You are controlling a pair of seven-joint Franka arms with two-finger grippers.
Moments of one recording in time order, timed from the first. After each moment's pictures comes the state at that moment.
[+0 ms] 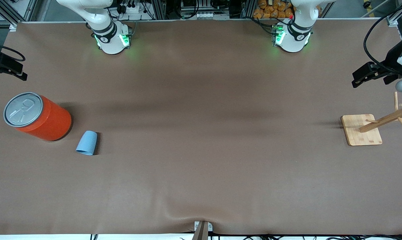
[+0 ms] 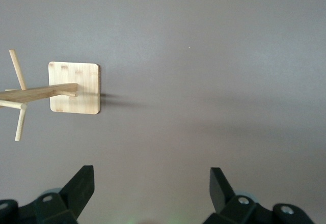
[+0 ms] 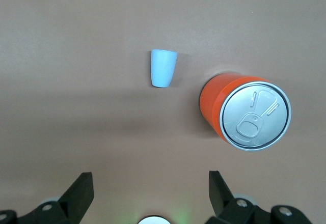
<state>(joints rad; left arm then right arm) 0.21 0.00 -0.30 -1.50 0.04 1.49 -0.17 -0.05 0.03 -0.01 -1.40 0.00 1.36 -0.06</state>
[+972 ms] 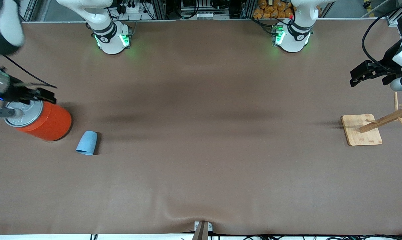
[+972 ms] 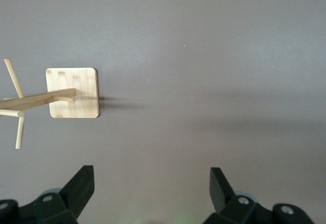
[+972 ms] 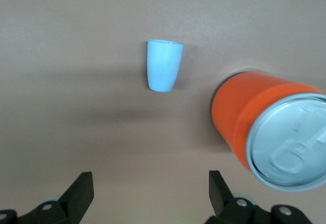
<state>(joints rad) 0.21 0.00 -0.31 -1.50 0.04 1.49 -0.12 -0.05 0.09 -0.01 -1.77 0.00 1.72 -0.06</state>
